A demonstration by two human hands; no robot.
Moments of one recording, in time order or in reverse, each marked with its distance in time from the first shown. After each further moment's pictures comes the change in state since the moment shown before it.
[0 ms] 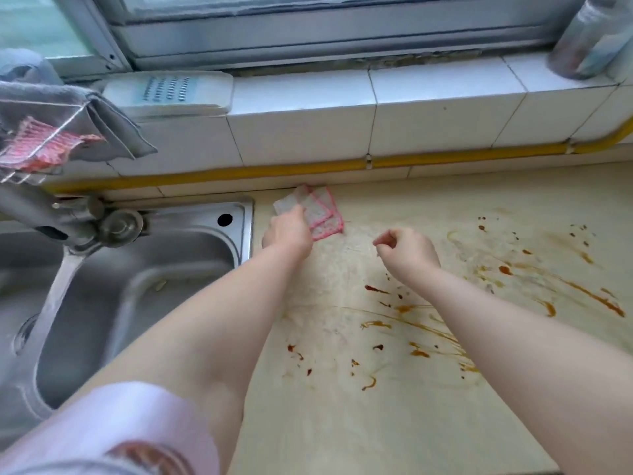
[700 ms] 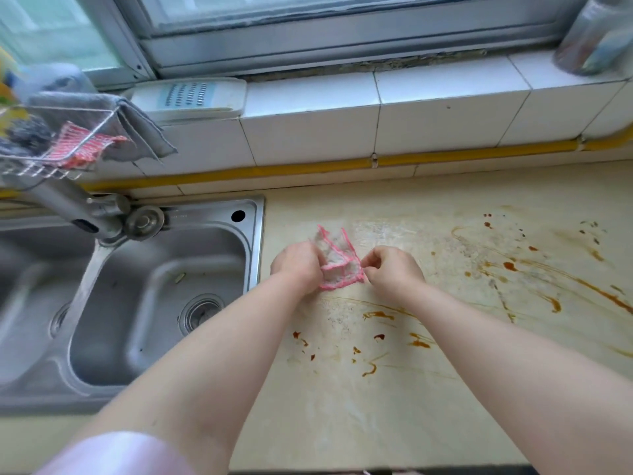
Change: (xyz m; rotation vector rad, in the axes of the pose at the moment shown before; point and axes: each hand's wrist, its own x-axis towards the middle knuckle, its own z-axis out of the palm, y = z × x) left_hand -0.064 -0.011 0.009 0.176 -0.144 0.098; right_hand -0.025 0.010 0.027 -0.006 -0.151 -0.071
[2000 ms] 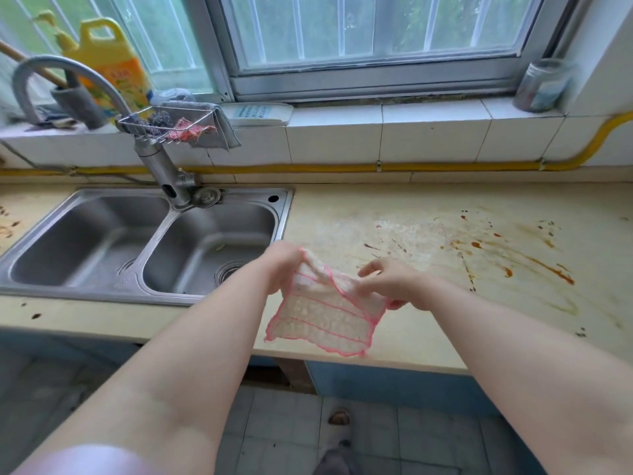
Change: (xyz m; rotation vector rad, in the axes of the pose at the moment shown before) left_hand -0.191 -0.010 -0.009 -0.896 0.018 -0.339; right_hand -0.167 0.031 -0.035 0.057 -0.420 -0.105
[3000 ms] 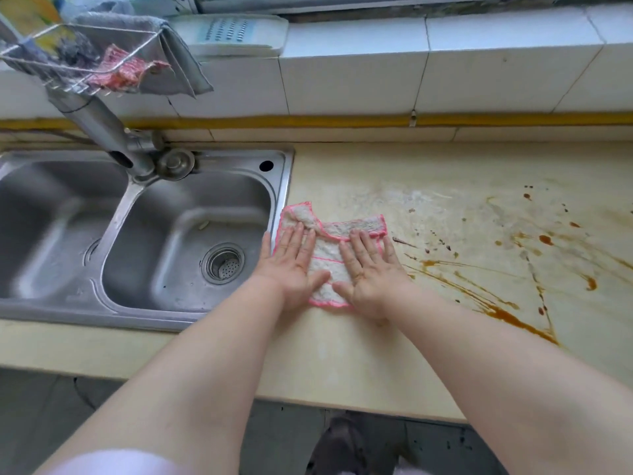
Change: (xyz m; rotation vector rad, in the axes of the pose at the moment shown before) left_hand 0.136 -0.048 0.004 1.258 -0.103 0.392; right_hand 0.152 -0.006 0.049 -0.958 0.035 -0.192
